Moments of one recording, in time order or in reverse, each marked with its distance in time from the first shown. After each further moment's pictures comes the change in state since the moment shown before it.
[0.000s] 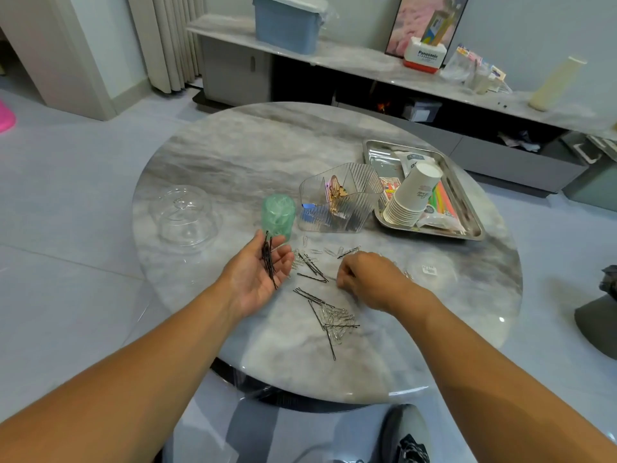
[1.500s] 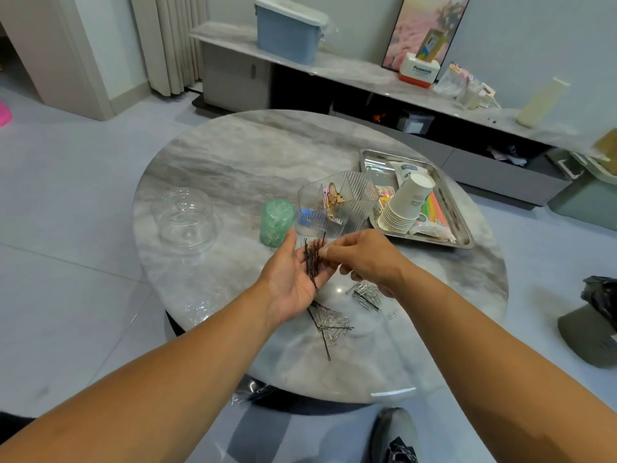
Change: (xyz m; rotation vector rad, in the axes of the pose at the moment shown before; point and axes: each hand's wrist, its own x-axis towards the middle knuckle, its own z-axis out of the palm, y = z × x) left_hand -0.018 -0.029 0.052 -0.063 -0.172 -0.081; right_hand -0.008 -0.032 -0.039 0.840 0.036 0.116
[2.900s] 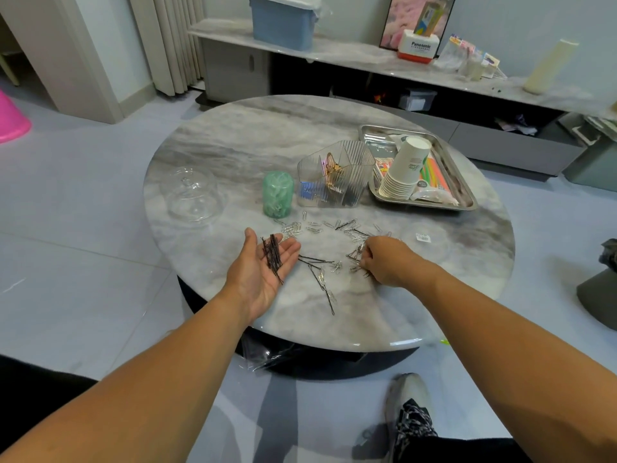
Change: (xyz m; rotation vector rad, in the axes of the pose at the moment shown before) left_hand -0.032 -0.016 -0.072 0.014 0.166 0.232; right_hand -0.023 0.072 -0.008 -0.828 0.046 0.074
